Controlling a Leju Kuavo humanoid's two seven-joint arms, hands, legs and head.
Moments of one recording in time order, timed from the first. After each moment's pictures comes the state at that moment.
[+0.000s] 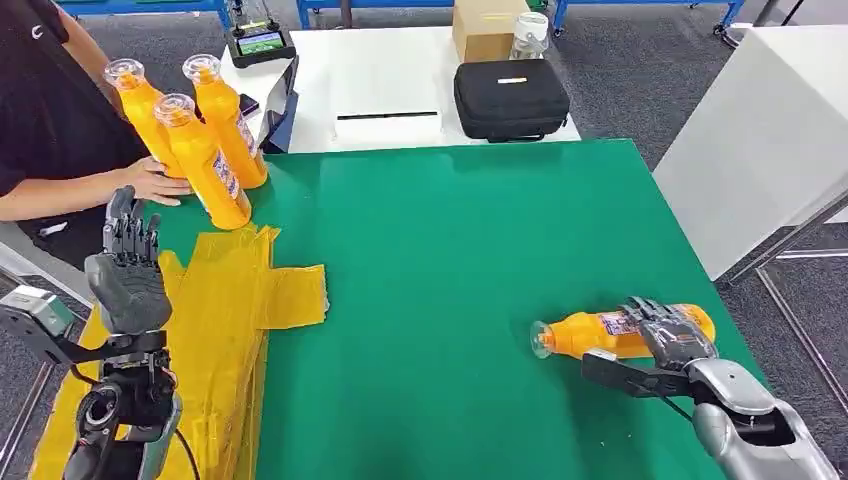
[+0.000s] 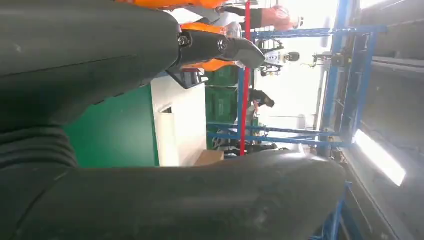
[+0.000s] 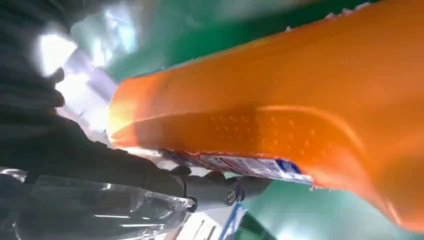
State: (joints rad) left arm -0.08 0.06 0.00 -1.62 0.23 0.04 -0.43; right arm -0.11 -0.53 0.27 -1.31 1.05 0.09 0.04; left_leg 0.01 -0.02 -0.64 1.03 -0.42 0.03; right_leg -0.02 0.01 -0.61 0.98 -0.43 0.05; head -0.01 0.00
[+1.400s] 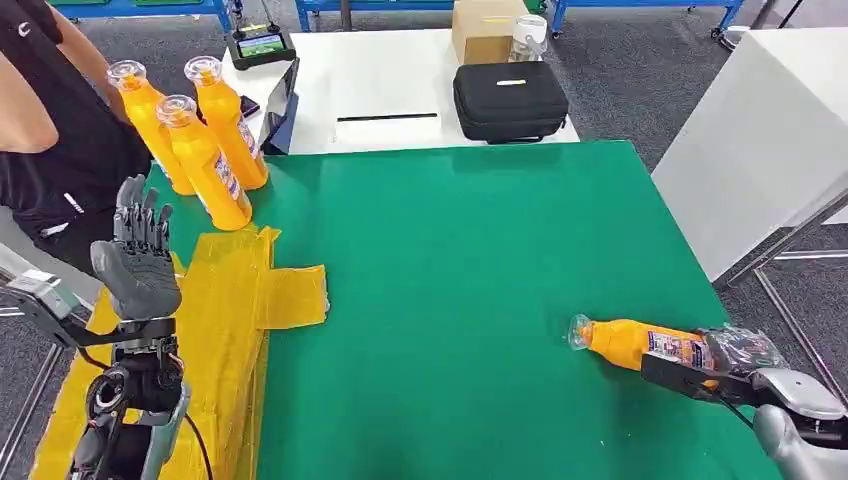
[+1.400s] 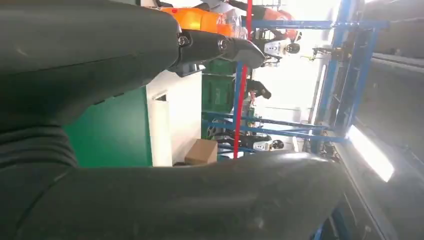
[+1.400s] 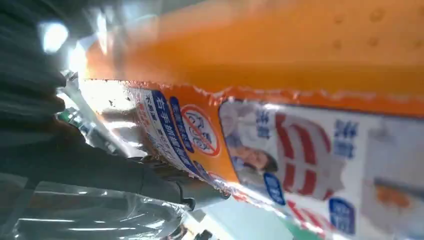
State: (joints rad) left arm -0.14 0.06 -0.01 -1.56 0.28 0.02 -0.43; right arm -0.13 -0.61 0.17 -1.11 1.00 0.16 -0.03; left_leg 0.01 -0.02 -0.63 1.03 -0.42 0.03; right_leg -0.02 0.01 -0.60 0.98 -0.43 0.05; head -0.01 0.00
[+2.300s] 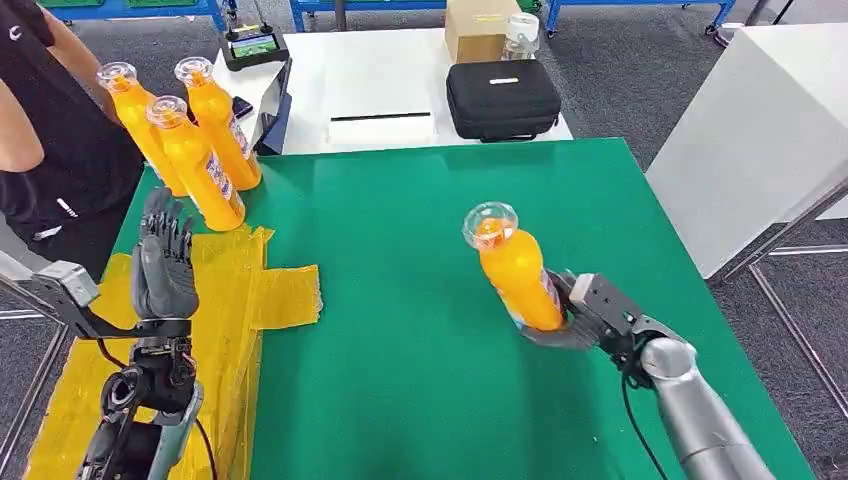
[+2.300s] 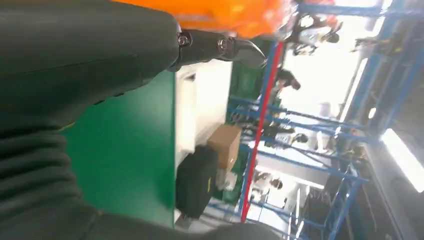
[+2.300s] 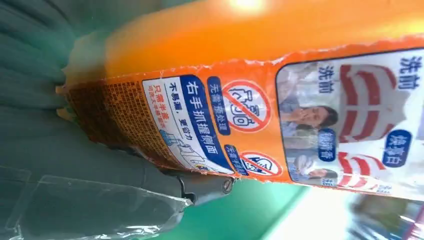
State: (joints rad) left arm -0.14 0.06 -0.07 -1.49 0.40 0.05 -0.38; right arm -0.39 -0.24 0.30 -1.05 0.15 0.39 -0.40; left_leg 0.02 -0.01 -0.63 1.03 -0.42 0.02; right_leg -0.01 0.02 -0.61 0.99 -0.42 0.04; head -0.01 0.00
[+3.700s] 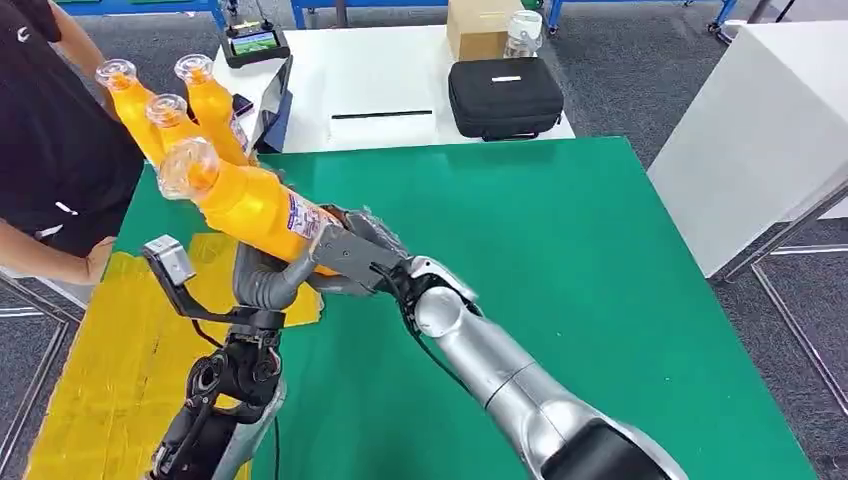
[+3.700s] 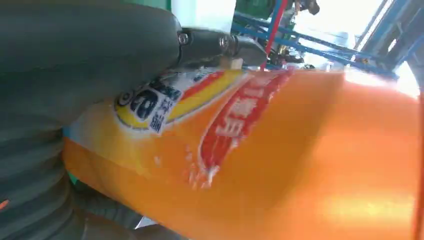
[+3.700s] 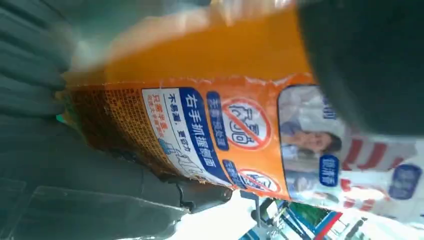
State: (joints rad) left arm -0.23 -0.06 -0.38 -1.49 0.50 0.11 -0.34; right arm -0.71 0.32 0.66 -0.71 0.33 -0.06 -0.24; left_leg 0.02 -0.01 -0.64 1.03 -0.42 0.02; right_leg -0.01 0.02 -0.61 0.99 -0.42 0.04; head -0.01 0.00
